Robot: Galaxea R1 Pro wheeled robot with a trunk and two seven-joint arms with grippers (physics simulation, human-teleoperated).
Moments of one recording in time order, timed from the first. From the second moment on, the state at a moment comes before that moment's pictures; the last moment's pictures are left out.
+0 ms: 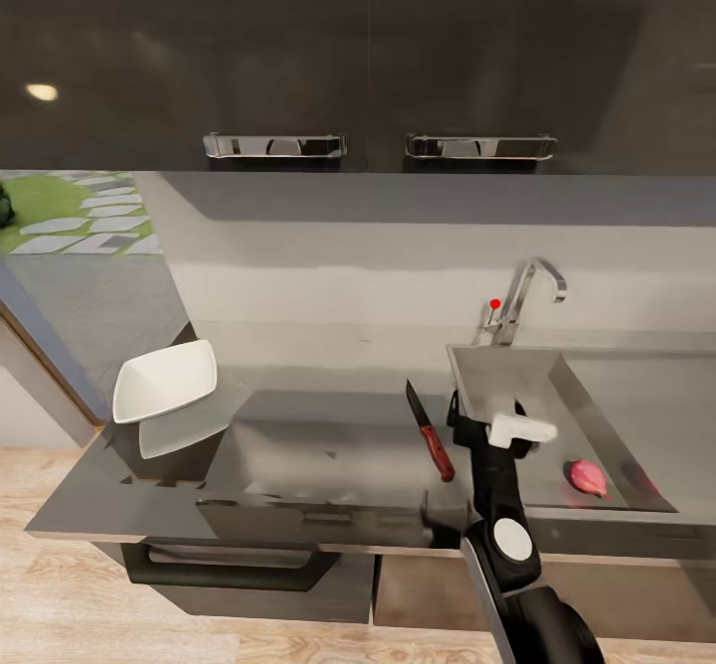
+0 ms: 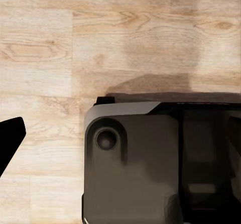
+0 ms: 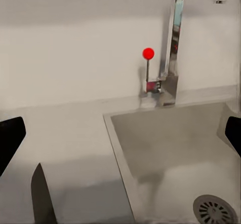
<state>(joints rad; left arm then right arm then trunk) 0.06 -0.08 0.08 -0.63 -0.10 -0.01 0.02 -0.23 0.12 0.17 -1.60 0.10 0.04 -0.43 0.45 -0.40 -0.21</state>
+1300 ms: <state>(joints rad) 0.06 -0.08 0.08 -0.63 -0.10 -0.01 0.02 0.00 0.10 0.17 -1.62 0.11 -0.15 -0.43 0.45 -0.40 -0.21</state>
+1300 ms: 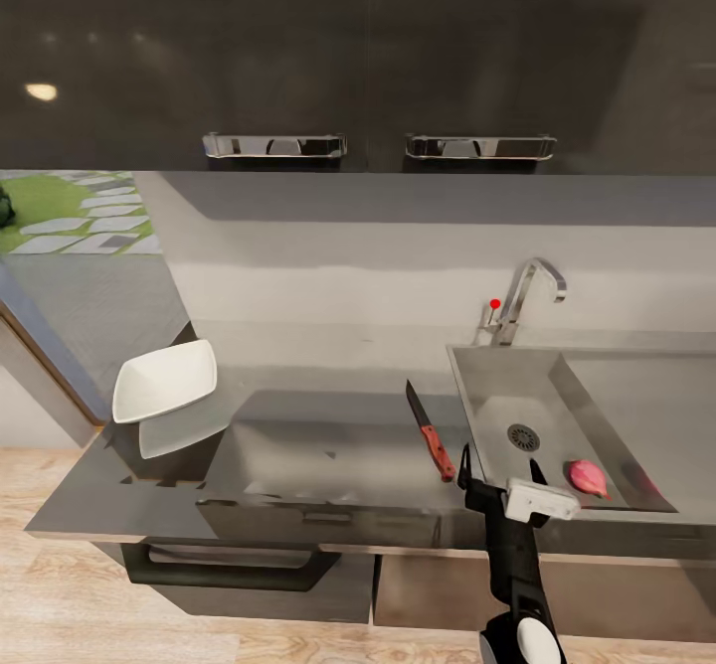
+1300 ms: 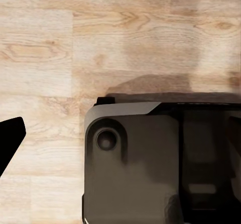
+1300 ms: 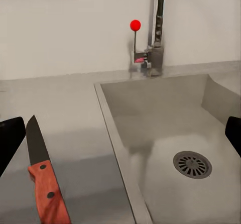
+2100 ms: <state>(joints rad) 0.06 -0.08 0.08 -0.63 -0.10 -0.01 0.02 0.00 0.10 0.17 -1.62 0.11 -0.16 -0.55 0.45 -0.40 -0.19</state>
